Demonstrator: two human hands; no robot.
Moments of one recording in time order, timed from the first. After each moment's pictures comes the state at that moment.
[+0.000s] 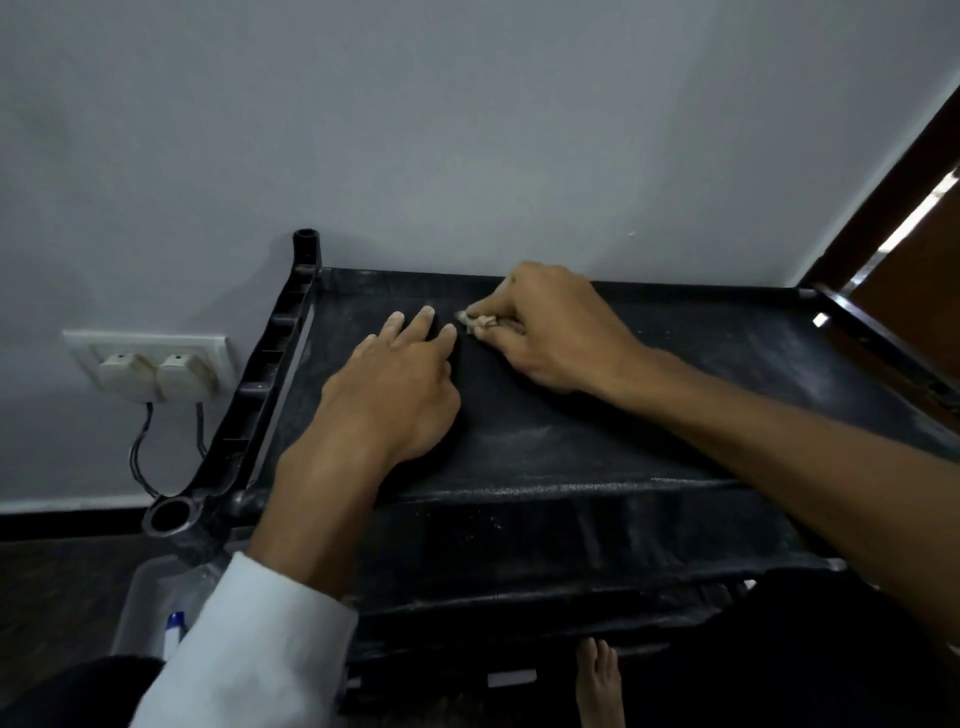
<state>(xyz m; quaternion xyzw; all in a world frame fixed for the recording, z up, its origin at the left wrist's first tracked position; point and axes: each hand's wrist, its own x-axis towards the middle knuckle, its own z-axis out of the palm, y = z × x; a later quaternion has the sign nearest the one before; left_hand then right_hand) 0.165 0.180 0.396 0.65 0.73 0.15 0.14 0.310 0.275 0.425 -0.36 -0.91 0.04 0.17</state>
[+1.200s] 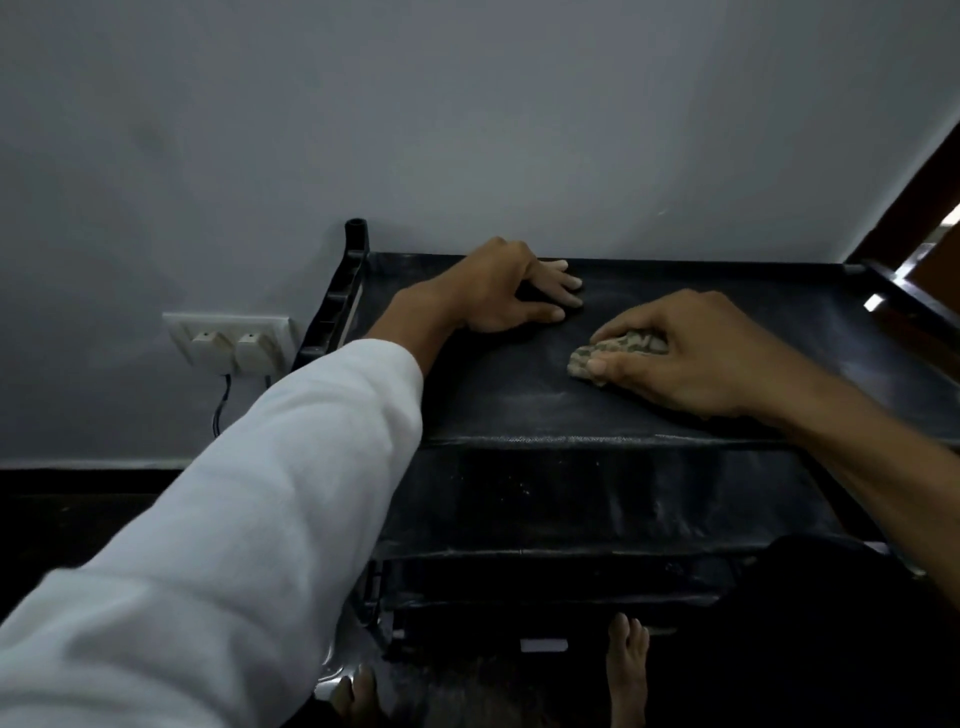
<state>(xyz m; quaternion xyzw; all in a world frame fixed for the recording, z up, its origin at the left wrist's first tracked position) 0.167 0.266 0.414 0.83 0.47 0.24 0.15 0.401 0.232 0.447 -0.44 -0.88 0.12 0.10</state>
